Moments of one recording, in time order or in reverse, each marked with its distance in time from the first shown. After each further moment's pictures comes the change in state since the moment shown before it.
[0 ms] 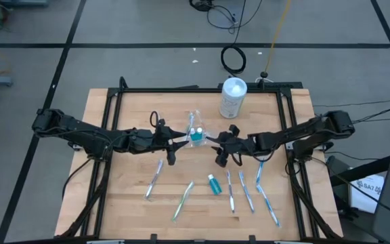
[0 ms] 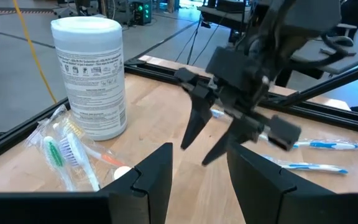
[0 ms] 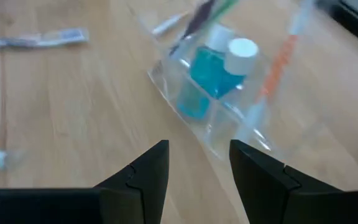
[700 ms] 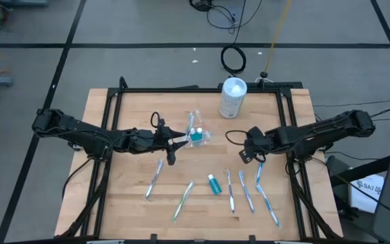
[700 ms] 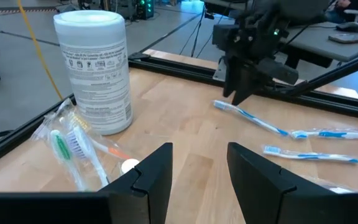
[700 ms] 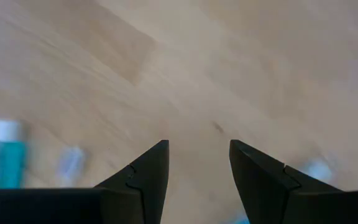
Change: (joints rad) left arm 0.003 0.000 0.000 -0.033 -0.008 0.022; right arm 0.032 -0.314 0.000 -0.860 -0.171 0.750
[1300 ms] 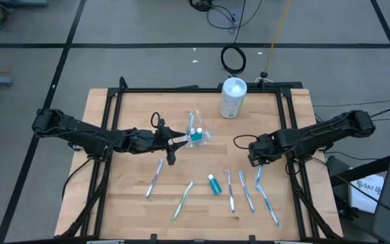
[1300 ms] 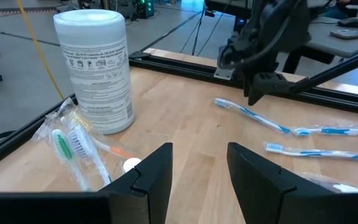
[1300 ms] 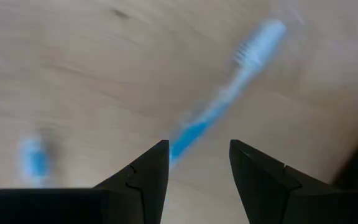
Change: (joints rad) left arm 0.001 0.000 0.000 -0.008 0.000 0.010; right arm 0.000 0.001 -0.112 -0.184 -0.240 0.267
